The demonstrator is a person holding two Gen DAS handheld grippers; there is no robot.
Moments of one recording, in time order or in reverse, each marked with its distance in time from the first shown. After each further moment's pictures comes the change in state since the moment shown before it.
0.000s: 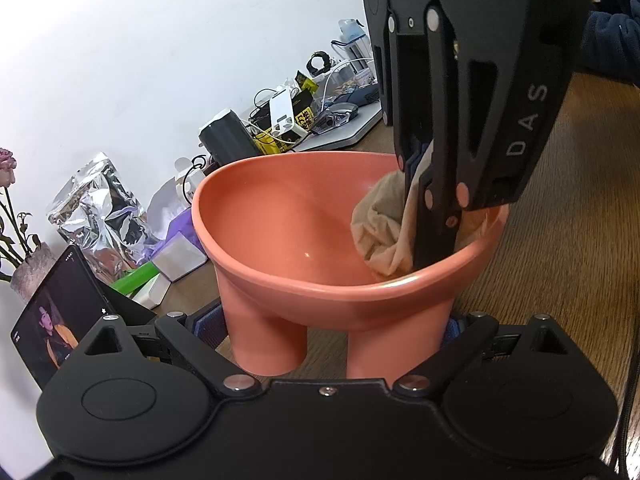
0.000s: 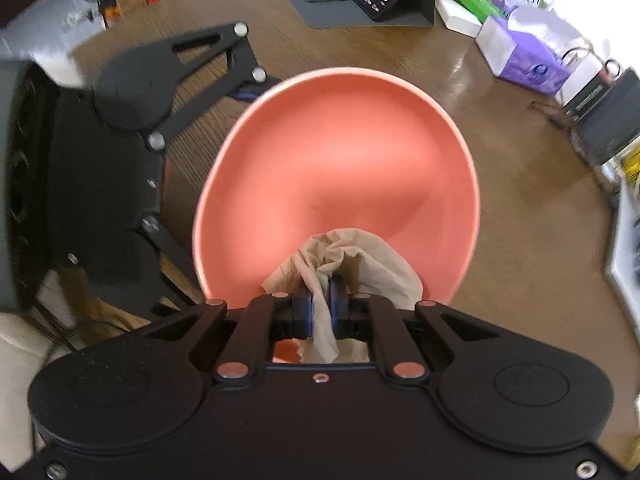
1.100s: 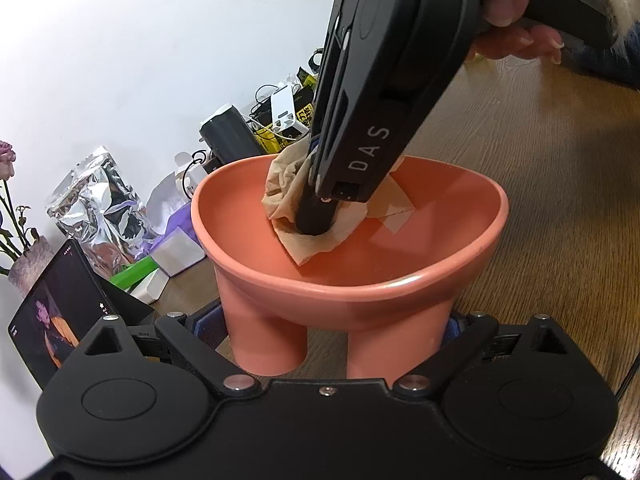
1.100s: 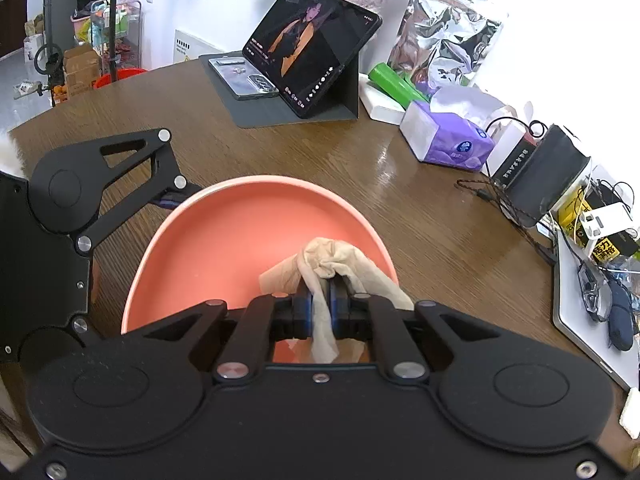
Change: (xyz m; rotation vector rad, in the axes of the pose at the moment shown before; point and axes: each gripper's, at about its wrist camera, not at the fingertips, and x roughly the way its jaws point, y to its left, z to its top) left arm -0.002 -0.002 -0.002 -0.011 0.006 -0.007; right arm -0.003 -0.008 0.004 0.025 -0.296 -0.248
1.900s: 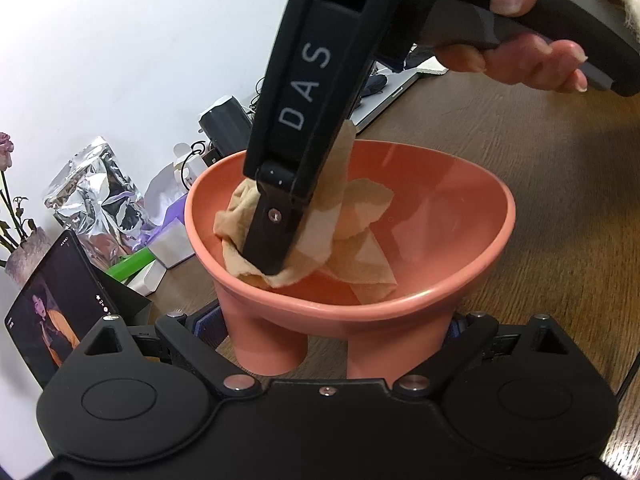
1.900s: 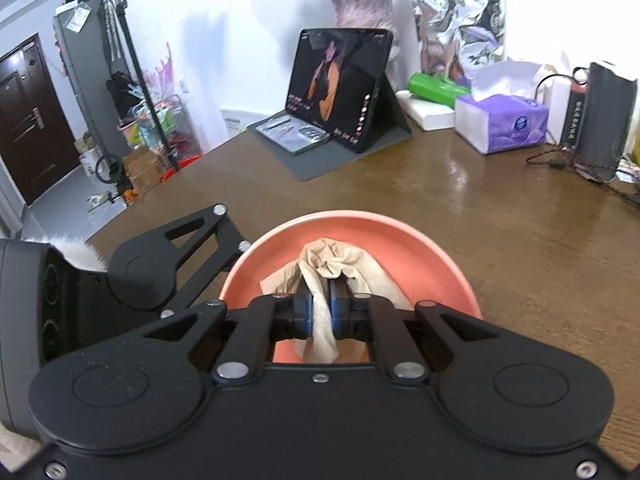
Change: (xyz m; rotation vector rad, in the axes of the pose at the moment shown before) left arm 0.004 0.002 0.003 -0.019 0.027 -0.007; right arm 0.009 -0.030 -0.005 0.294 -0.153 0.309
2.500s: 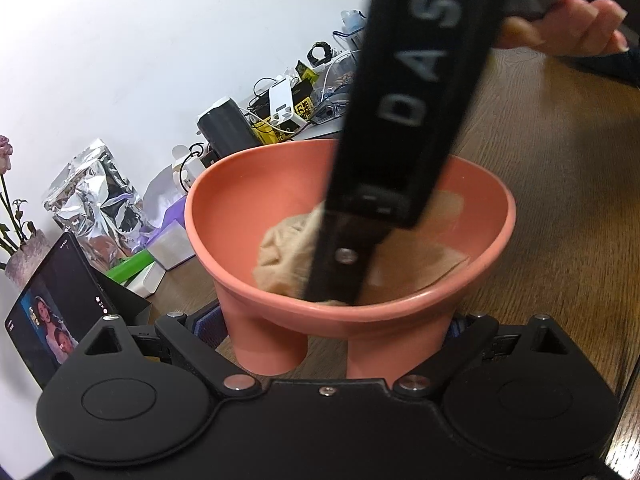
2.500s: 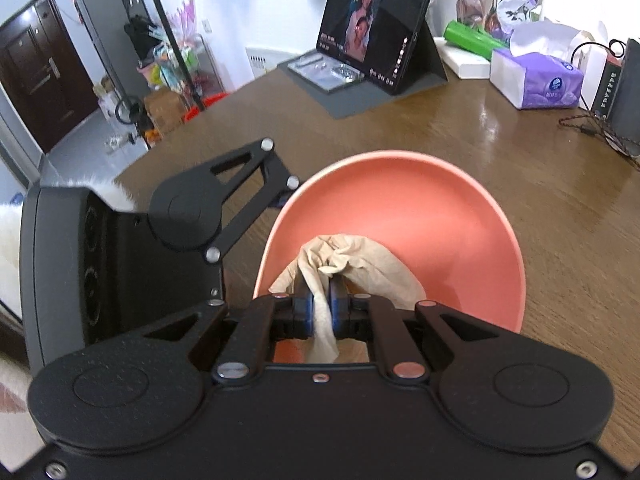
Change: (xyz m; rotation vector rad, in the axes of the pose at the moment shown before) left arm -0.001 -0.006 -0.004 0.011 -0.006 -0.002; right arm -0.003 0.018 -0.002 -0.033 0.186 0.098
